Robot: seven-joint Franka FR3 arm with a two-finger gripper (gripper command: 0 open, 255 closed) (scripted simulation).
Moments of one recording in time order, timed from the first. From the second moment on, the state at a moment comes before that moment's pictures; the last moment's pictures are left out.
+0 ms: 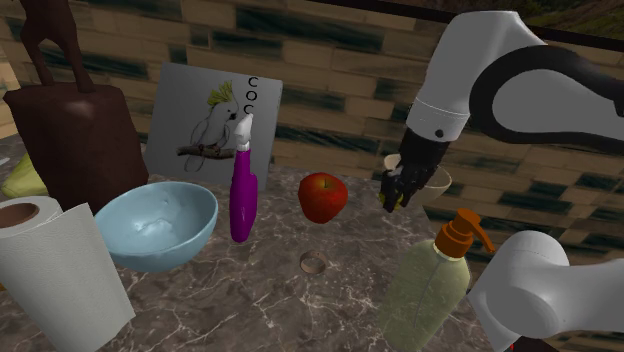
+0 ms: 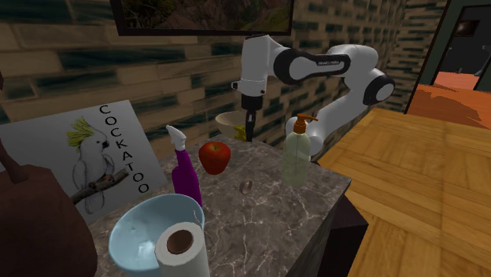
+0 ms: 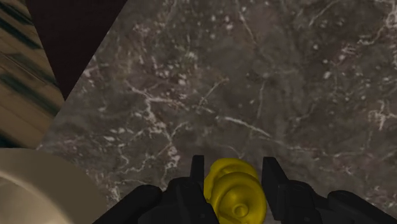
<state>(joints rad) -0.04 -1.00 0.26 -2.55 0.20 1.61 0.35</state>
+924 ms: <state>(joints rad) -0.05 -0.93 0.23 -2.33 0.16 1.46 0.36</state>
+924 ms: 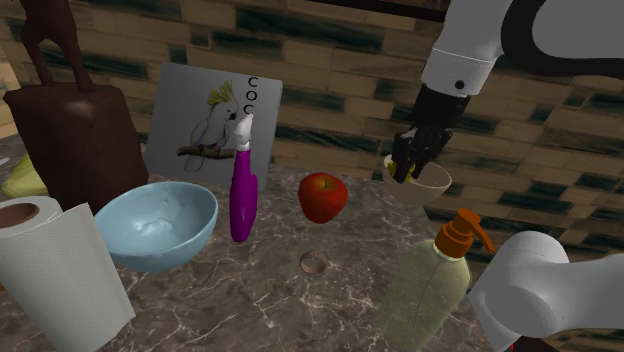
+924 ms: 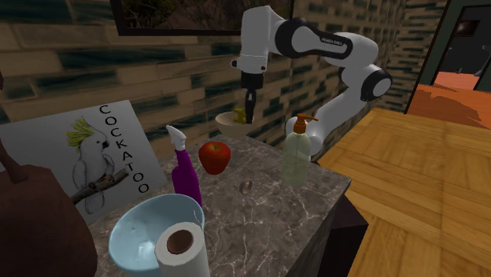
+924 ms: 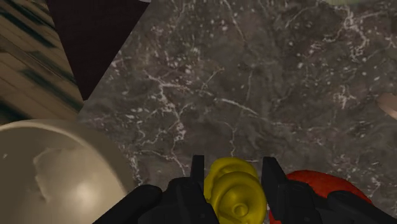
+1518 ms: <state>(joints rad) -0.08 -0.91 0.12 -2.25 0.08 1.40 0.26</state>
